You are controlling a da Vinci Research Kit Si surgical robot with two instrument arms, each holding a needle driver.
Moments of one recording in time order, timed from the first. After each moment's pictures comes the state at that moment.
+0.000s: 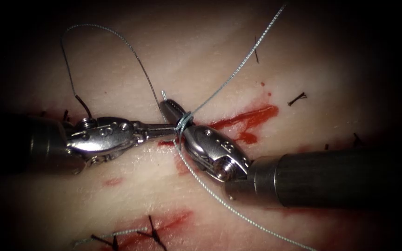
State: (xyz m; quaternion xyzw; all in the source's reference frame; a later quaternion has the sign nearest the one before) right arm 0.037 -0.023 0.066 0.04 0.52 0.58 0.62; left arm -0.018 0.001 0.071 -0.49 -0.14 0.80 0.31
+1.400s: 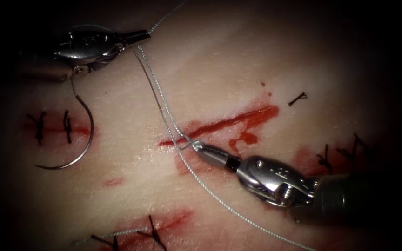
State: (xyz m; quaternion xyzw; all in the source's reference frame) right arm 0.027 -0.028 0.064 0.19 0.57 0.37 0.71; left arm -0.012 0.015 0.077 -0.44 0.02 0.82 0.35
